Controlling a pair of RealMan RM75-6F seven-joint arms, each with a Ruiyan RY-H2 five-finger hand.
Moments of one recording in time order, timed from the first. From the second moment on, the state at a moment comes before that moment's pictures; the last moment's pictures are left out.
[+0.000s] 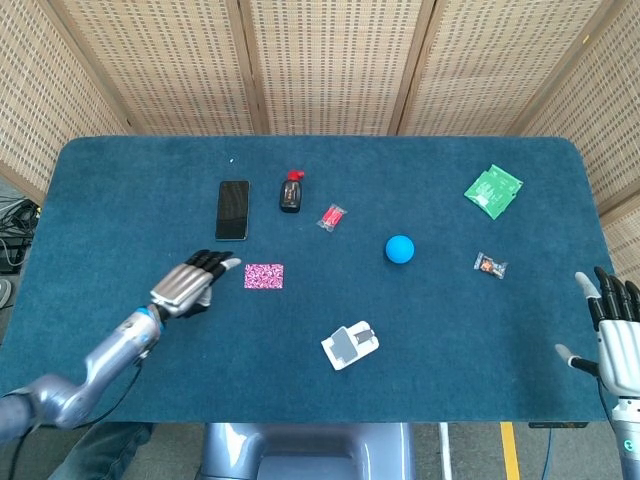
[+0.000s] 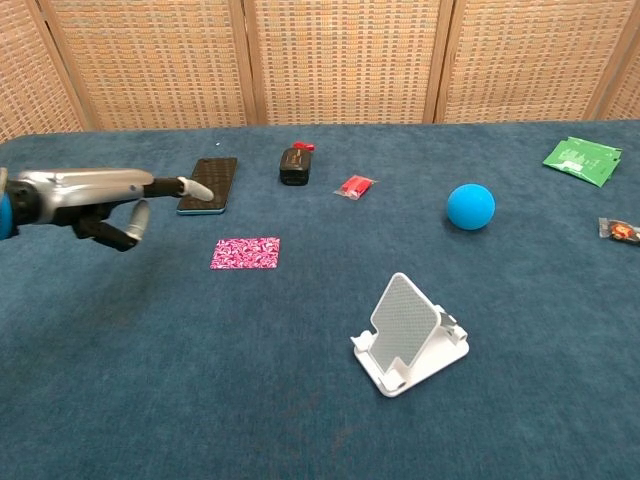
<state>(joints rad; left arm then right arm) -0.71 -1.38 -0.17 -1.46 1.29 0.66 0.07 0.07 -1.11 0.12 -1.60 -1.44 1.52 -0.08</state>
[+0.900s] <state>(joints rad) -0.83 -1.53 -0.11 -1.36 1.20 0.58 0.05 0.08 -1.11 0.12 -1.59 -1.44 1.51 -0.07</state>
